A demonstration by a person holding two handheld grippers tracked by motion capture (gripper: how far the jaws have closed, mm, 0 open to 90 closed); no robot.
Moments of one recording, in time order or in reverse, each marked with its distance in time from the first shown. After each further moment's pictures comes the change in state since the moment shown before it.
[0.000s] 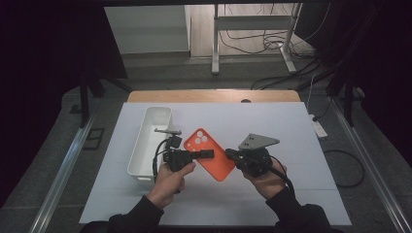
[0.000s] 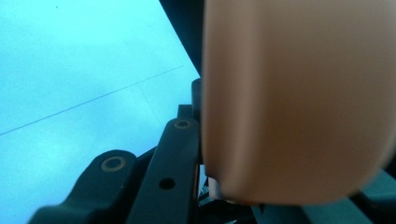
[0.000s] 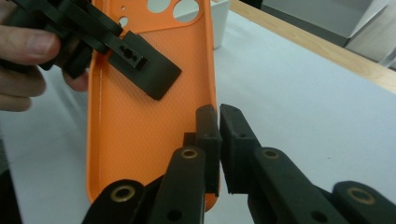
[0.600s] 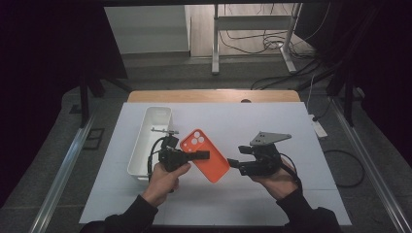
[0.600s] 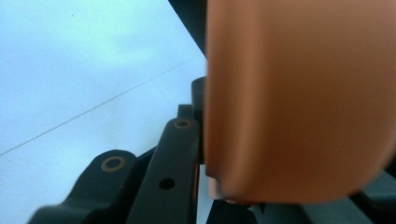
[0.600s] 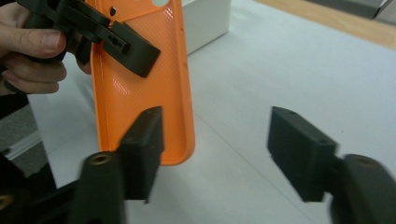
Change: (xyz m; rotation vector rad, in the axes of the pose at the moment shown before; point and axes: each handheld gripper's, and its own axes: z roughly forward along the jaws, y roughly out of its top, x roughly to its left) left arm 0.001 0.002 -0.011 0.048 0.043 0.100; right arm -0.019 -0.007 -0.016 0.044 0.075 0.116
